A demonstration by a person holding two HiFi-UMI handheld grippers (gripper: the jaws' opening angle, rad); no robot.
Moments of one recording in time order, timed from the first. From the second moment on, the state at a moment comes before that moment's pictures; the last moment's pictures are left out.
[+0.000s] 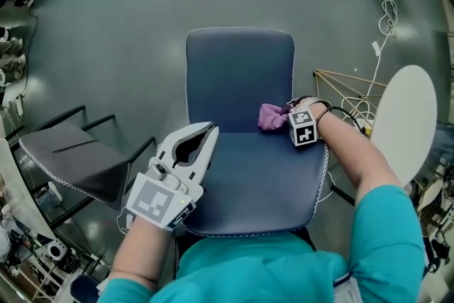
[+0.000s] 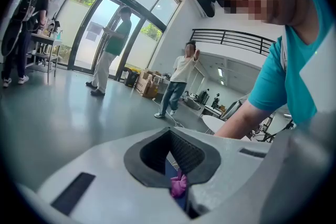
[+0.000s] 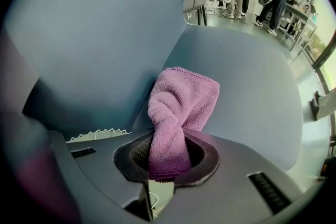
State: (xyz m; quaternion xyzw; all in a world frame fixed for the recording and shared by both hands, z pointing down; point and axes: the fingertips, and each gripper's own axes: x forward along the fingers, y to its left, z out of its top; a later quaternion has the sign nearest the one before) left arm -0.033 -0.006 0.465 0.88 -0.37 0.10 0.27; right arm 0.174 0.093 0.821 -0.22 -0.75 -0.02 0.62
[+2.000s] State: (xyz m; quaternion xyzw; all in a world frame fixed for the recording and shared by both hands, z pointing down) left arm -0.167 0.038 0.200 0.92 -0.35 0.00 0.17; right arm 0.142 0.047 0.312 0.36 -0.85 0.38 0.11
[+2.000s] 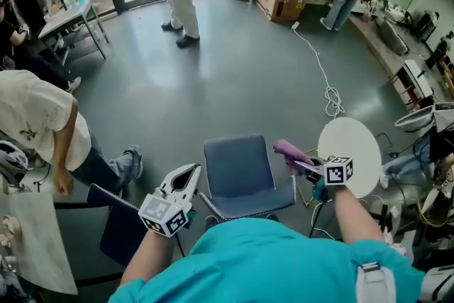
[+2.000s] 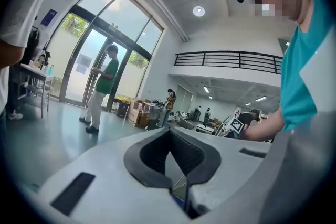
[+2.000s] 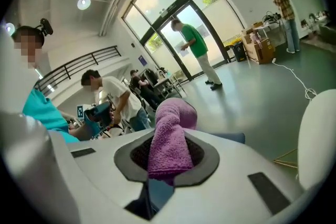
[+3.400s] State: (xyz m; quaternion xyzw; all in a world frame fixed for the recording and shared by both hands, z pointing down) left arm -0.078 0.079 0.022 0.91 -0.40 -0.08 0.07; right arm 0.182 0.039 0.019 0.32 -0.92 0.18 -0.11
